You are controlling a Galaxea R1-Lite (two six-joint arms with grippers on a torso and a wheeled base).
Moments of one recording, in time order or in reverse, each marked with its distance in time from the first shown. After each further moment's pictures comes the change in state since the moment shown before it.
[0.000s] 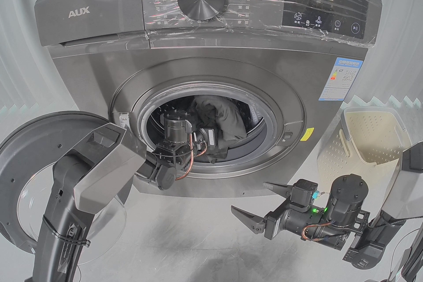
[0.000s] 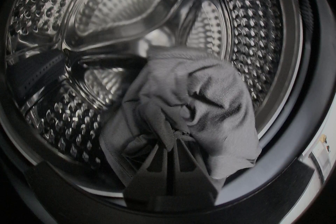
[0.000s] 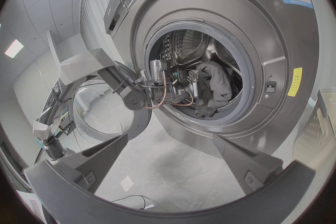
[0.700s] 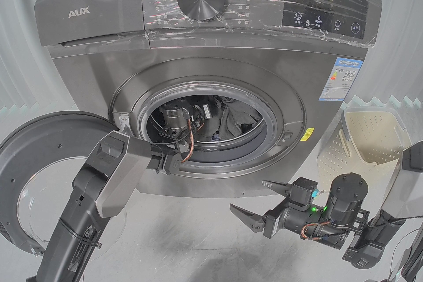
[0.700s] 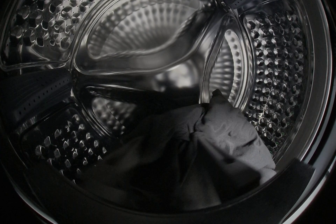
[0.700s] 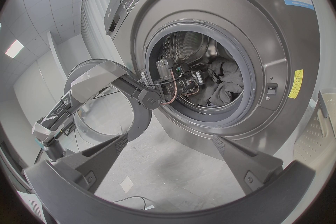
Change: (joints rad) left arm 0.041 0.186 -0.443 -0.021 0.120 -0.022; right arm 0.000 0.000 -0.012 0.000 0.001 0.000
